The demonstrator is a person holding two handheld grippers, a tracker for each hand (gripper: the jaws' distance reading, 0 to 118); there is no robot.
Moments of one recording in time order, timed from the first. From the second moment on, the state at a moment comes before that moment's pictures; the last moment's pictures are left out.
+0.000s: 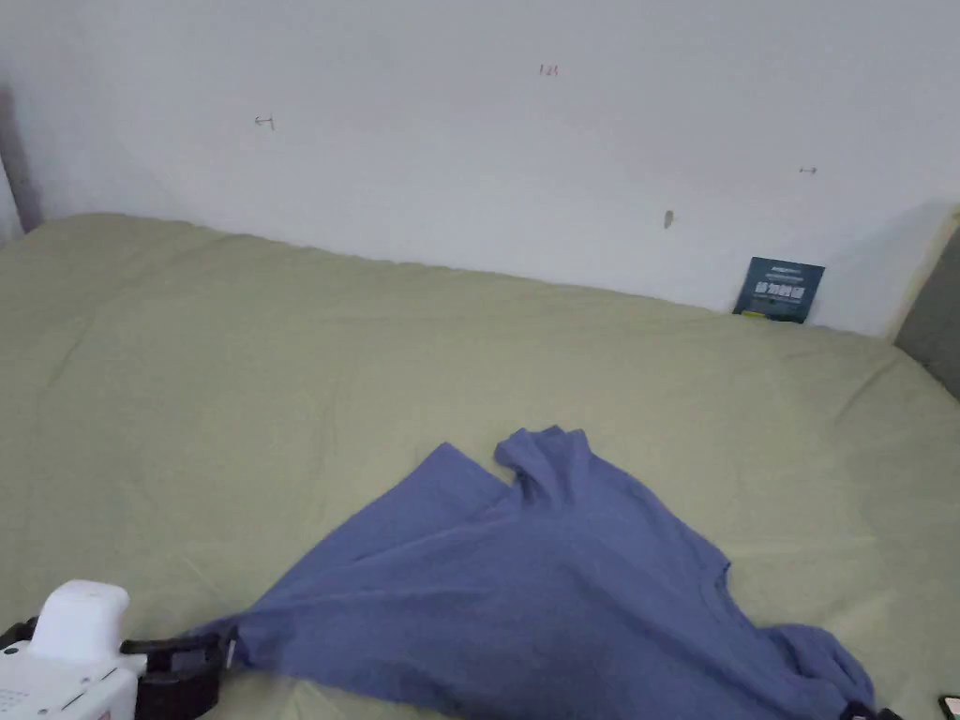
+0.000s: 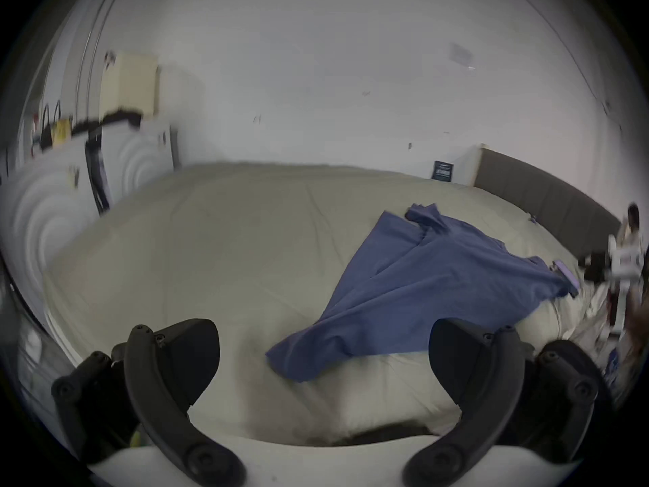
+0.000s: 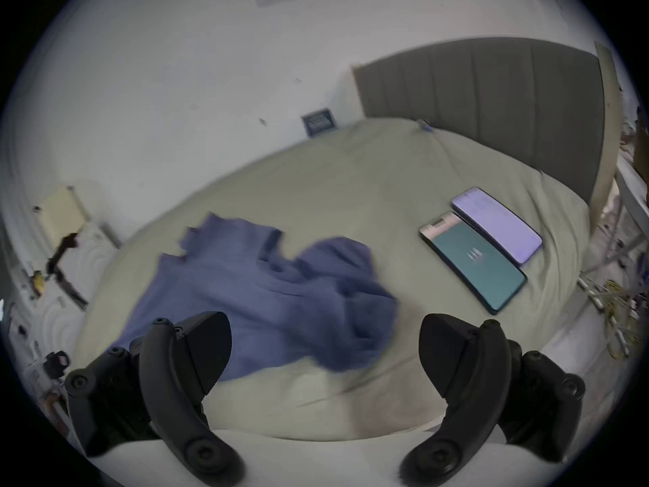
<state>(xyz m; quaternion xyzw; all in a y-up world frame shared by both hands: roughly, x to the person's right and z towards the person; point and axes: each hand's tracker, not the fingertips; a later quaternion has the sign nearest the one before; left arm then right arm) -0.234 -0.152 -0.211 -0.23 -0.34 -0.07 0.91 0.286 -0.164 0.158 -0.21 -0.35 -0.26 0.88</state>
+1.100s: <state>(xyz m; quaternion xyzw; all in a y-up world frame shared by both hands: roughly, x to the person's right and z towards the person) -0.195 -0.254 -0.301 -0.38 -0.33 -0.18 0.84 0.153 -0.112 0.060 -0.28 -0.16 -0.19 0.93</state>
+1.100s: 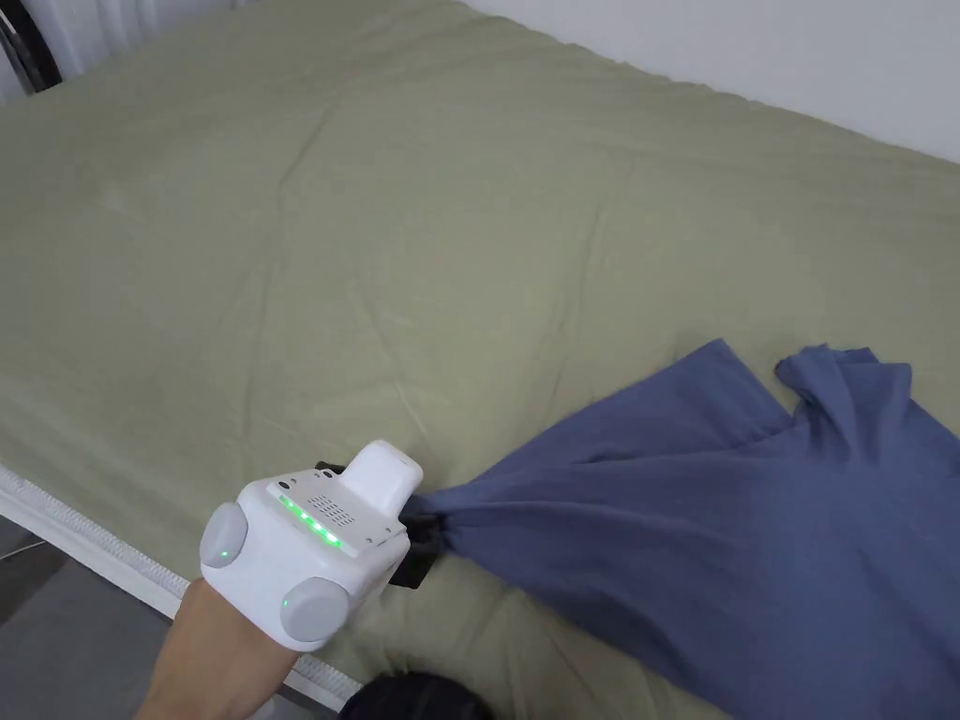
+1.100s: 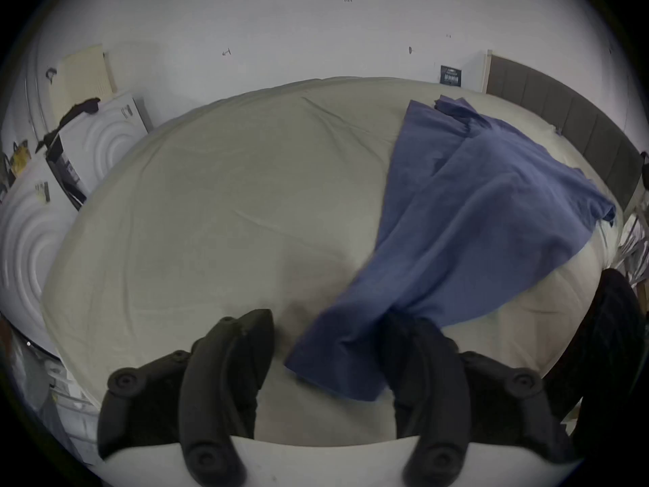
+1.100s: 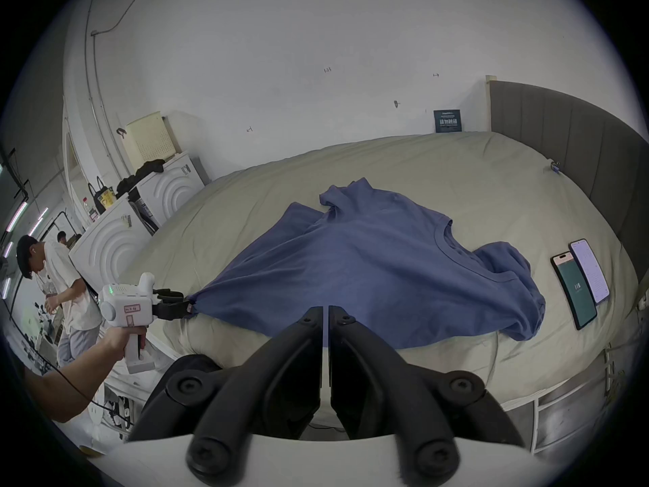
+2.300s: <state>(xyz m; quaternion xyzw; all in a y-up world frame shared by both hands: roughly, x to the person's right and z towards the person) -0.174 -0.189 -0.268 -0.37 -0.32 -0.10 0.87 0.430 -0.230 -0.273 -0.49 -0.19 -0.06 0.85</state>
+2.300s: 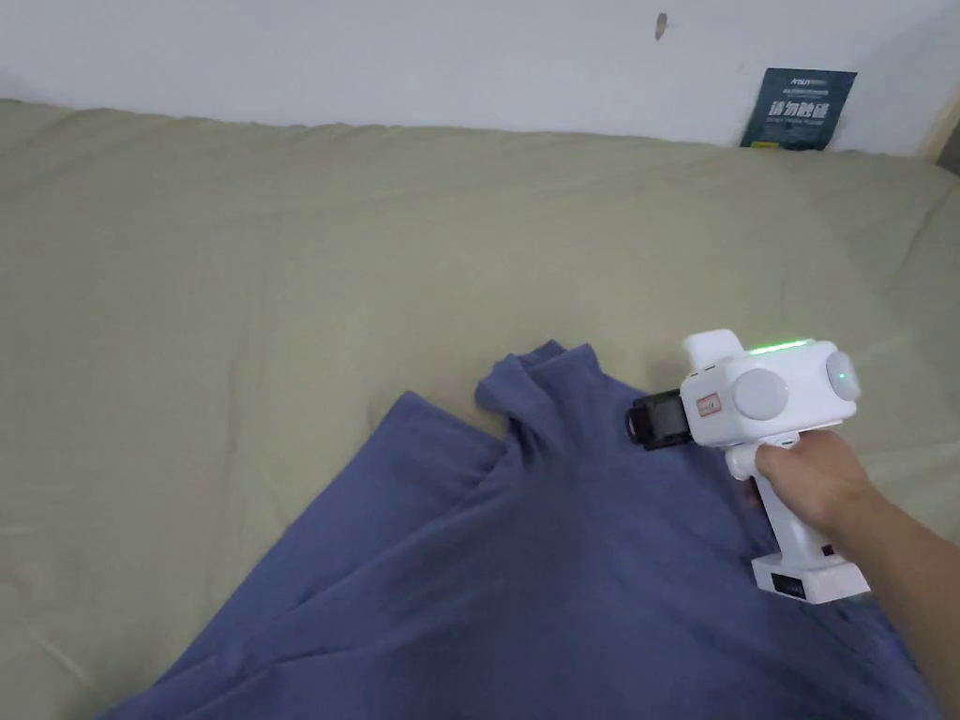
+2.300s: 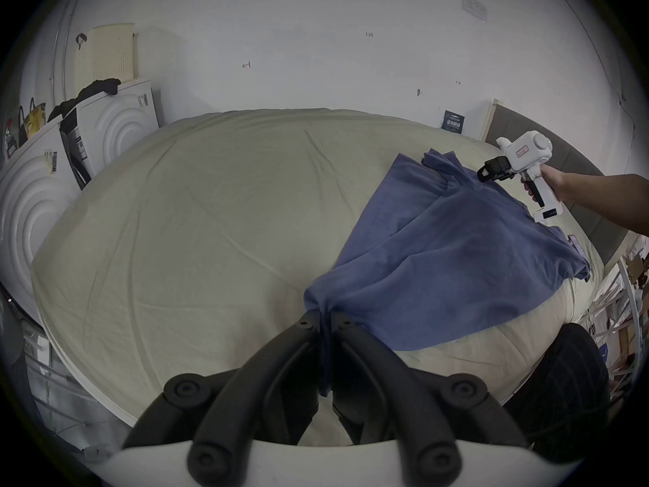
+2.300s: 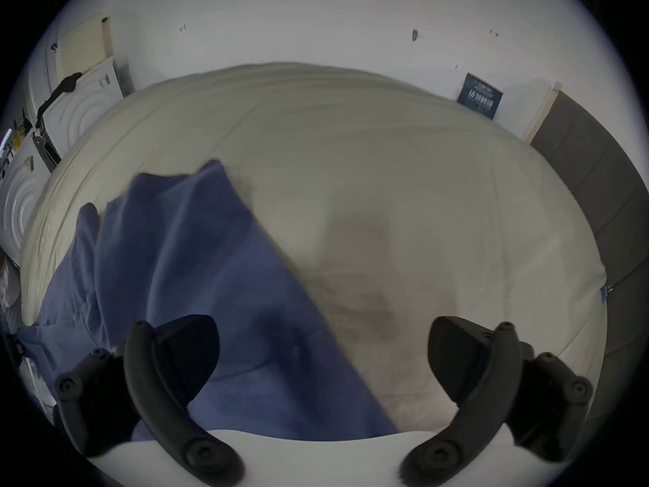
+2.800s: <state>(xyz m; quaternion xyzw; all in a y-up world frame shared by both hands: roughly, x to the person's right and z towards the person) -0.163 -0.133 -0.301 -0.31 -0.33 -0.06 0.89 0.381 -0.057 -0.166 -0.34 -0.17 -0.11 0.92</state>
